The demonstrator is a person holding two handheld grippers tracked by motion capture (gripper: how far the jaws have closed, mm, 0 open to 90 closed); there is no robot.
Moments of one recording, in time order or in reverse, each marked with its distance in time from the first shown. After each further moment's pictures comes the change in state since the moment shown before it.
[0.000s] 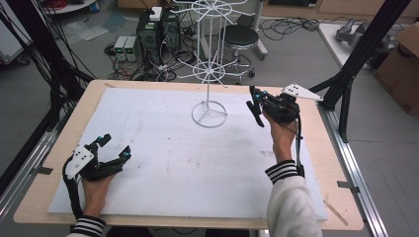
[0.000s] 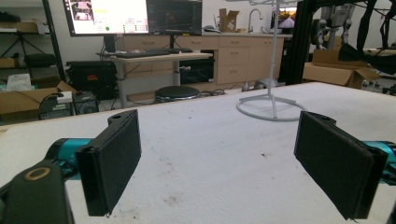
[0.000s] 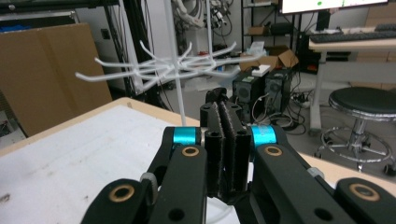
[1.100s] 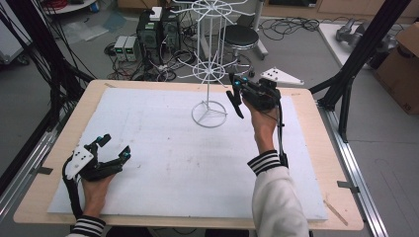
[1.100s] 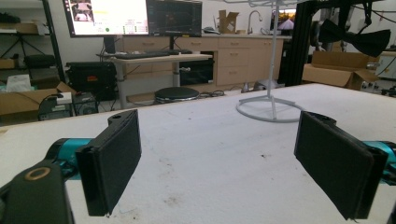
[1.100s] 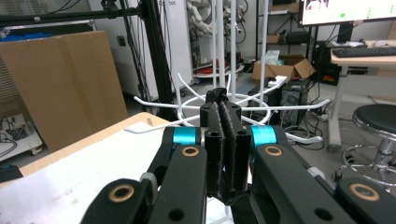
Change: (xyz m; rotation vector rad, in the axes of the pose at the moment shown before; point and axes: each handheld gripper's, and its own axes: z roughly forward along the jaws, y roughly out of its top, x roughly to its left) left arm 0.000 0.000 -0.001 -0.006 -0.002 -0.005; right arm 0.046 0.039 0.036 -0.015 0.050 -0.013
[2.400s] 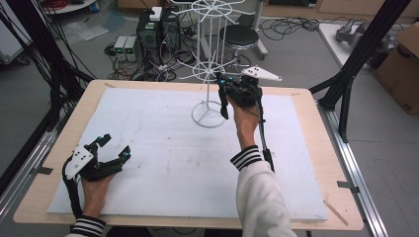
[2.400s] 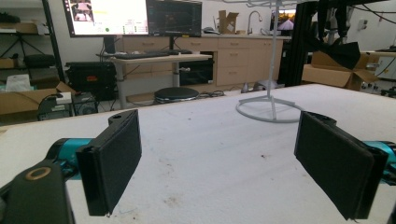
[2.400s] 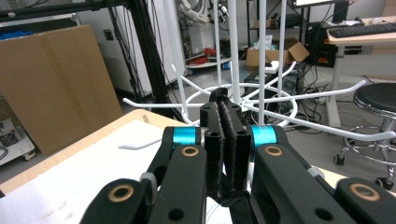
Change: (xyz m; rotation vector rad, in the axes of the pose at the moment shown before) left arm 0.000 0.000 0.000 -0.001 -0.001 -0.001; right arm 0.017 -0.007 0.041 0.043 -0.049 0.051
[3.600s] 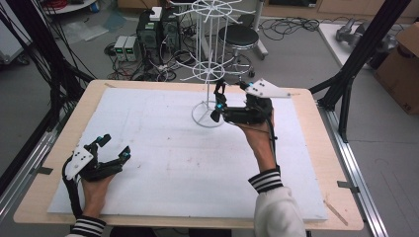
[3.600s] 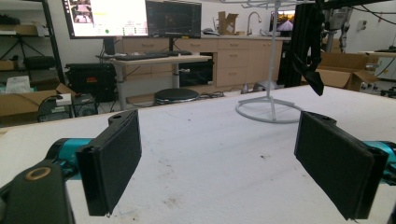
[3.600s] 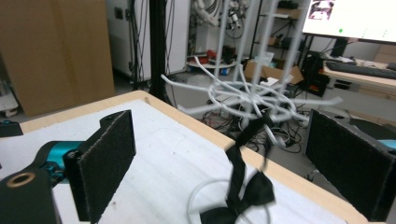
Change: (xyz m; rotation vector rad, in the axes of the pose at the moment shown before) left arm 0.000 0.000 -0.001 -0.003 -0.001 0.006; right arm 0.026 -0.005 -0.057 -0.004 0.010 -0.234
